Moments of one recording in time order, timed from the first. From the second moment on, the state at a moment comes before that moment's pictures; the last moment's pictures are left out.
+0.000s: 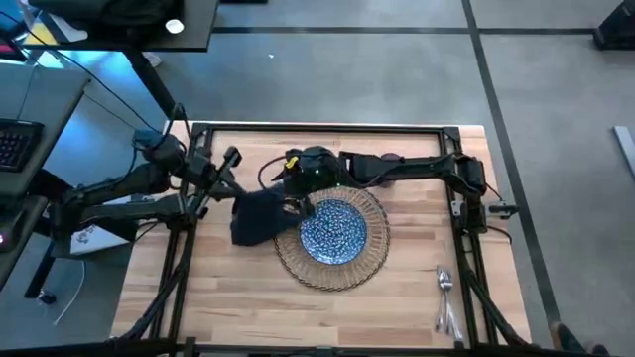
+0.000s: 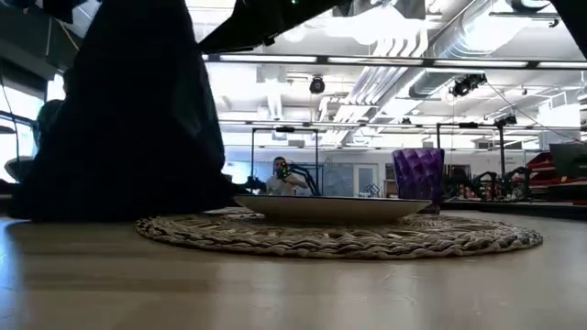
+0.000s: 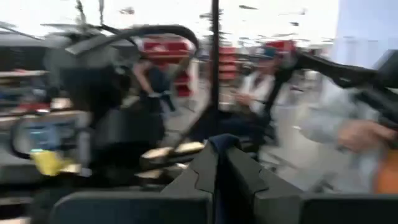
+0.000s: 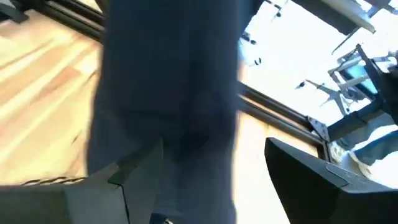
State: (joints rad) left arm 0.36 0.60 0.57 0.17 0.80 -0.07; right arm -0.06 1.98 1.72 -0.24 -0.09 -0.50
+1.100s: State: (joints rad) left arm 0.35 0.61 0.57 0.02 0.64 0.01; right arm 0.06 2.03 1.72 -0.31 -0.25 -0.40
